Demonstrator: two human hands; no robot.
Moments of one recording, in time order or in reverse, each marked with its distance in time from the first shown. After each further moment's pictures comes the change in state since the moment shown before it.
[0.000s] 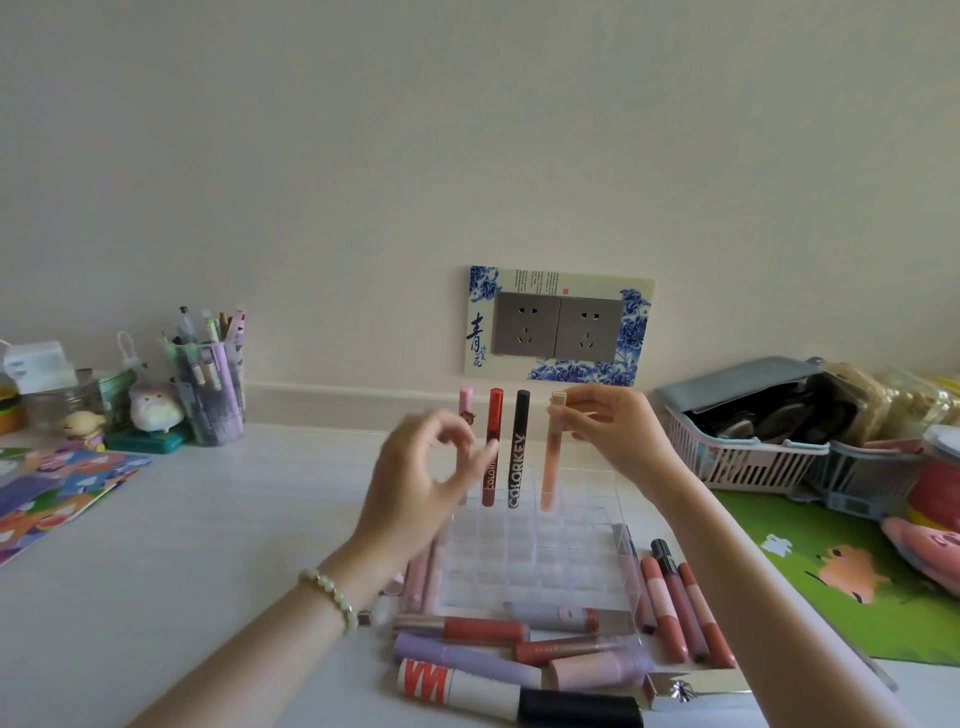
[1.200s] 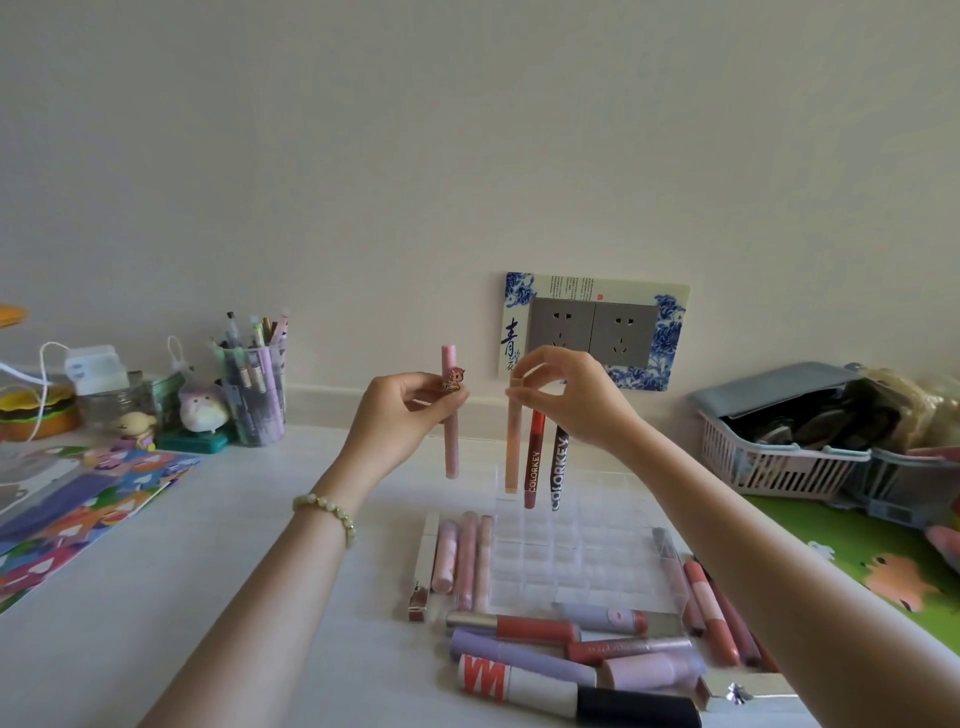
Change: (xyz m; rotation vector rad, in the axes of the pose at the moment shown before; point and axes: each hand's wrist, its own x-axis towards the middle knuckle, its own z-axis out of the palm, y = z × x) left_hand 0.052 -0.021 -0.059 -0.248 -0.027 -0.345; right_hand 0.025 -0.053 0.058 -0.306 -0.138 -0.225
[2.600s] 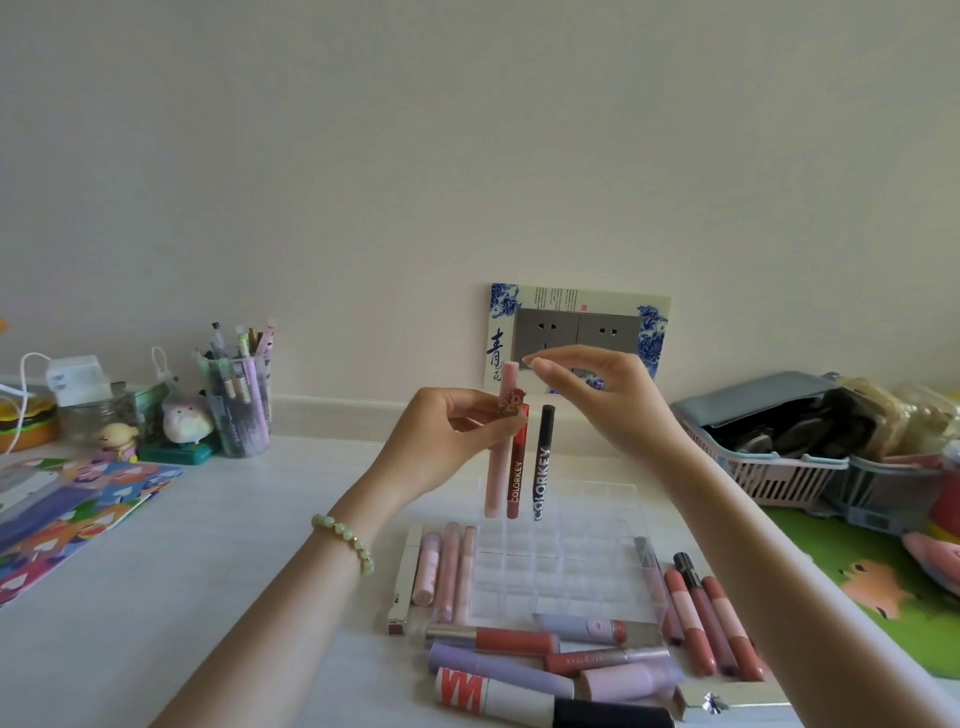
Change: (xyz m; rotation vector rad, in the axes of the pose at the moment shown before) left_hand -0.023 0.043 0.036 -0.048 -0.213 0.025; right_hand -0.034 -0.019 -0.043 0.184 0.115 -0.045
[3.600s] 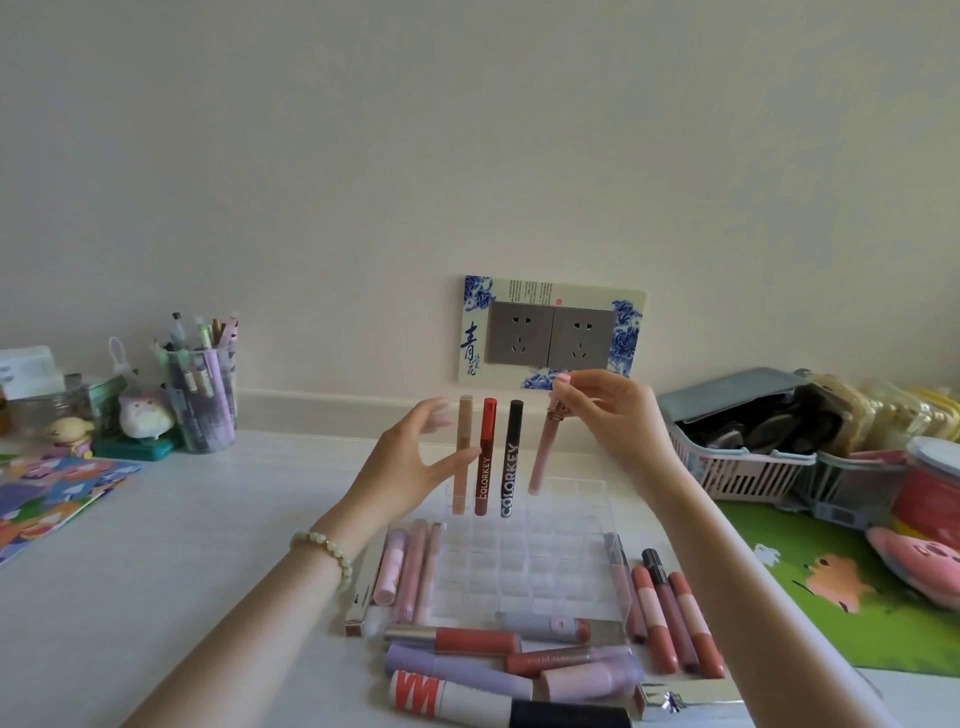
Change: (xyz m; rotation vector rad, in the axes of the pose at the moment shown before) left_hand 0.010 -0.063 0.014 0.351 0.063 -0.051; right_hand -0.008 0.058 -0.014 0.159 0.185 0.205
